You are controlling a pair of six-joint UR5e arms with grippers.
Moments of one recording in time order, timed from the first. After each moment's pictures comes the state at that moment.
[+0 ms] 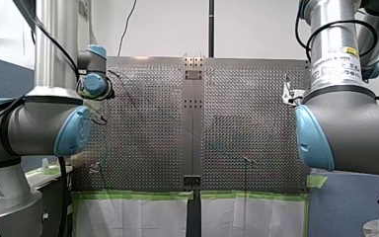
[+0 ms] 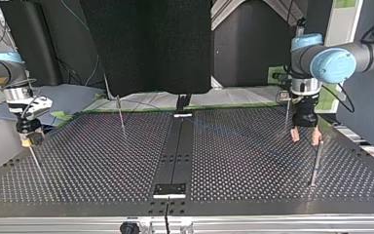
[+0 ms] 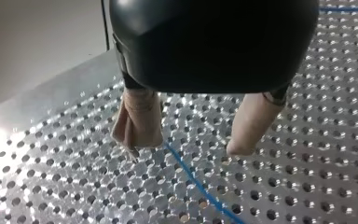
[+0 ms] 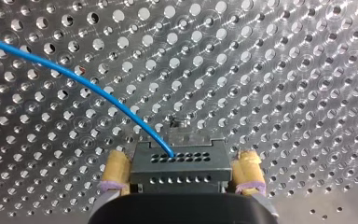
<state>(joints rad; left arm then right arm) 0.15 -1.61 -1.96 -2.73 -1.57 -2.55 1.50 -1.05 1.44 -0.43 1.11 1.68</state>
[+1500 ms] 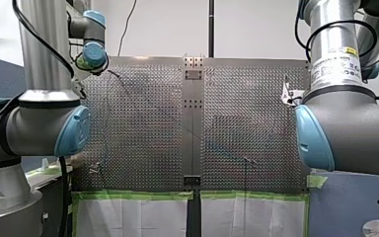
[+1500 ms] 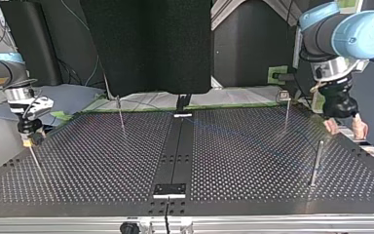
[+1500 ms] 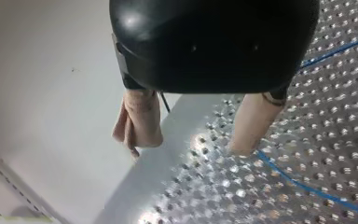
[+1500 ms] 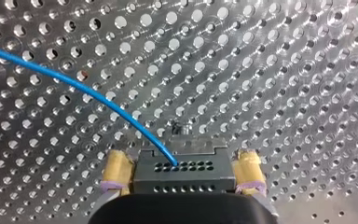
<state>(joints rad) 0.12 -1.39 -1.89 -2.99 -1.86 -2.21 1.51 -1.05 1.44 -0.43 1.12 1.68</state>
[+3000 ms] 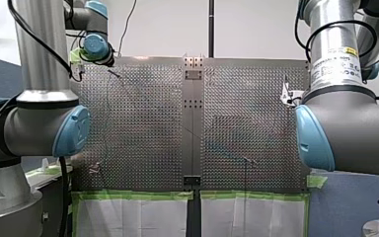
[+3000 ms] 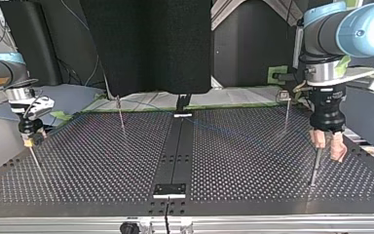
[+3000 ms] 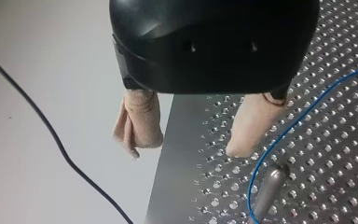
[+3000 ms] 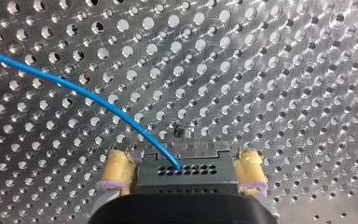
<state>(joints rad) 0.08 -1.37 -1.84 -2.98 -1.66 -1.73 1.51 -1.04 1.44 -0.43 1.12 1.68</state>
